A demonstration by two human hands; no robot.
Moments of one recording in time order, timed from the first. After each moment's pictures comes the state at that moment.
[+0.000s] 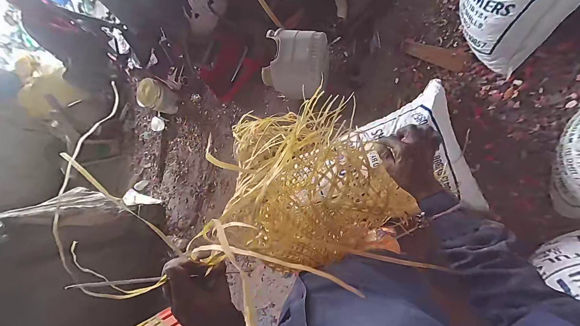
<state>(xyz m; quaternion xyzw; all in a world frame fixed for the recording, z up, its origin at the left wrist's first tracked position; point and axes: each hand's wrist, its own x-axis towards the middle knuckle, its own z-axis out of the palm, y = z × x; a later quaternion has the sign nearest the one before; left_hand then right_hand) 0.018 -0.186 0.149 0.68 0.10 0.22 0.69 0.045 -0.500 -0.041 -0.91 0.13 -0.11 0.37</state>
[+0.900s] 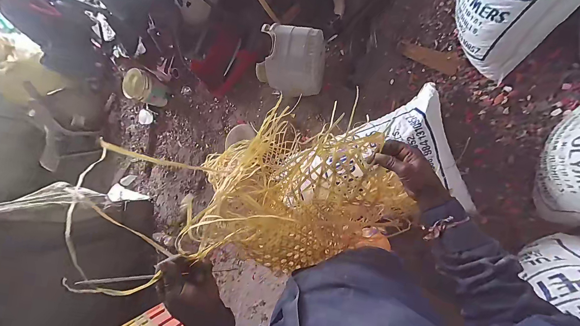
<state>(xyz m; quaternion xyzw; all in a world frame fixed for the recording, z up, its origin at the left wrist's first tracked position) 0.035 -0.155 0.122 0.67 0.14 0.22 0.70 0.043 -0.506 -0.025 -0.59 0.14 -0.02 0.79</state>
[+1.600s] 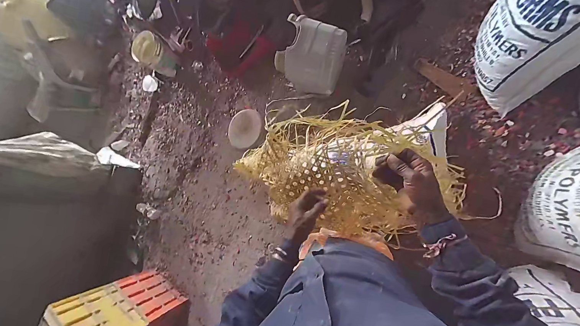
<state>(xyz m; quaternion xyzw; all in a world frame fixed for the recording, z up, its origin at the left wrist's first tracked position) 0.043 -0.246 -0.002 0.80 0.01 -0.24 0.55 0.030 -0.480 0.013 -0.50 0.26 0.01 0.82</state>
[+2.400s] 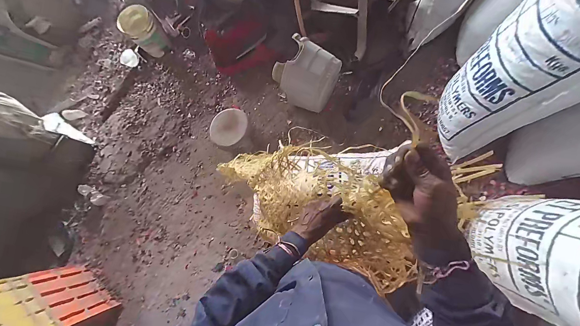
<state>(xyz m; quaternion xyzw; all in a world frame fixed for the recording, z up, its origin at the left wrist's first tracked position) 0.048 -0.310 0.043 0.88 -0.20 -0.37 0.23 0.027 -0.478 0.109 -0.51 0.07 -0.09 0.85</state>
